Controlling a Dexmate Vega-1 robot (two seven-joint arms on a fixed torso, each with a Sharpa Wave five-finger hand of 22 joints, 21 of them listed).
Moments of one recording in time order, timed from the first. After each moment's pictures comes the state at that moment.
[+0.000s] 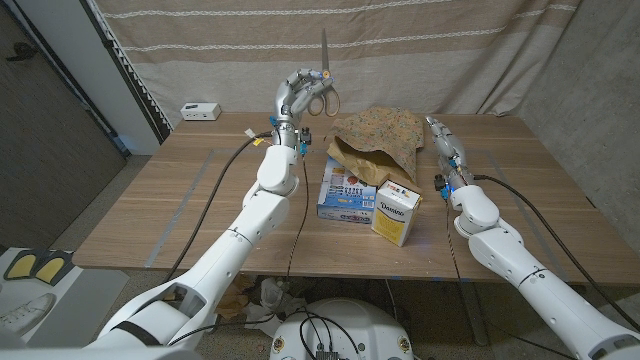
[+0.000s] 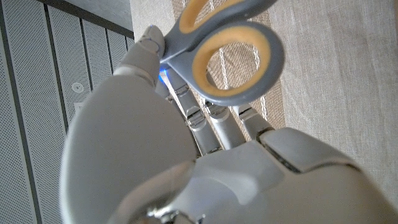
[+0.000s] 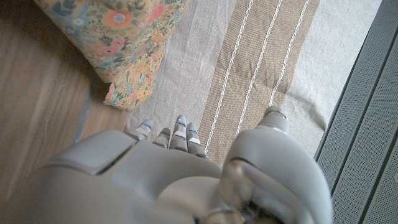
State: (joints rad) left arm 0.77 0.23 0.45 -1.52 -0.38 -0.44 0.32; left_hand 1.23 -0.10 0.39 -0.24 0.32 0.91 -0.13 0.90 0.38 1.07 -0.18 0.48 0.59 1.31 -0.18 0.22 0.29 0.41 -0.04 0.21 0.18; right arm -1.01 -0.55 -0.31 -1.57 0.50 0.30 -0.25; right_hand 0.56 0.13 -0.24 -0.07 0.50 0.00 0.09 0.19 0.18 0.06 0.07 0.23 0.19 -0.16 0.03 0.18 0.18 -0.14 0.08 0.20 0.18
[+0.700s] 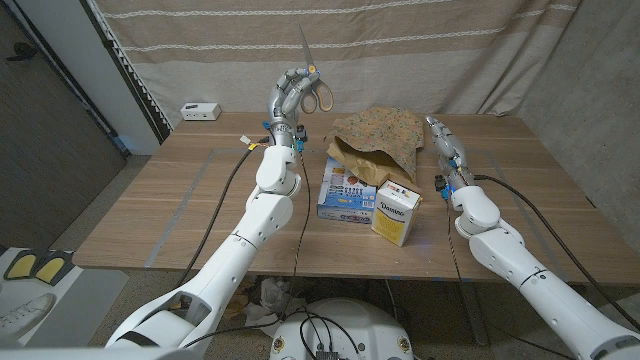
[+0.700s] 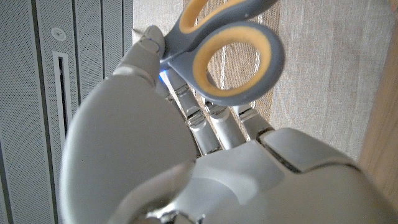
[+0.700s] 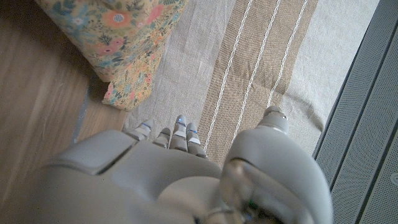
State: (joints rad) left arm 0.81 0.18 0.41 -1.57 -0.58 -0.42 0.31; left_hand 1.23 -0.10 0.39 -0.24 0.33 0.91 -0.13 0.90 0.38 1.07 -0.18 0.48 0.59 1.31 -0.18 0.21 0.29 0.41 -0.04 0.21 0.18; right arm -1.02 -0.55 -0.30 -1.59 0.49 0.31 -0.26; right_hand 0.56 0.13 -0.24 -0.07 0.50 0.00 0.09 0.19 0.18 0.07 0.07 0.23 0.19 -0.16 0.03 0.18 0.18 -0.15 0.09 0.20 0.18
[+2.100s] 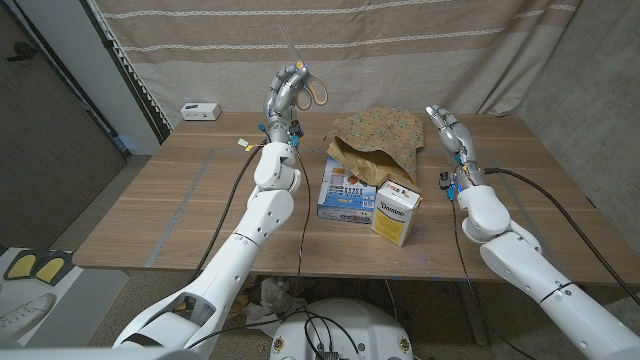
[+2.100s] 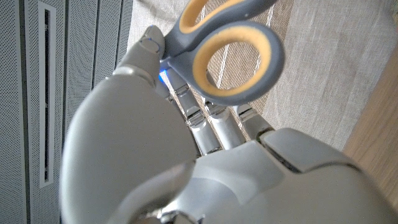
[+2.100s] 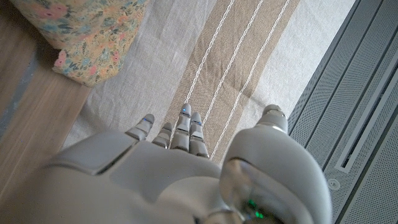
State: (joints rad) left arm 0.82 0.14 0.38 -1.59 -0.71 -0.41 0.30; left_hand 1.23 -0.10 0.40 -0.23 0.32 0.91 -0.13 0.90 0.38 1.07 -0.18 0.48 0.59 1.31 -0.18 0.22 0.29 0.41 -0.04 0.21 0.18; right arm -1.15 -0.62 -0.25 -1.84 0.31 0.25 -0.39; right_hand 0.58 0.13 -0.22 -0.08 0.50 0.20 0.04 0.24 0.18 0.25 0.02 0.29 0.19 -0.08 -0.02 0.19 0.18 -0.08 0.10 0.21 0.18
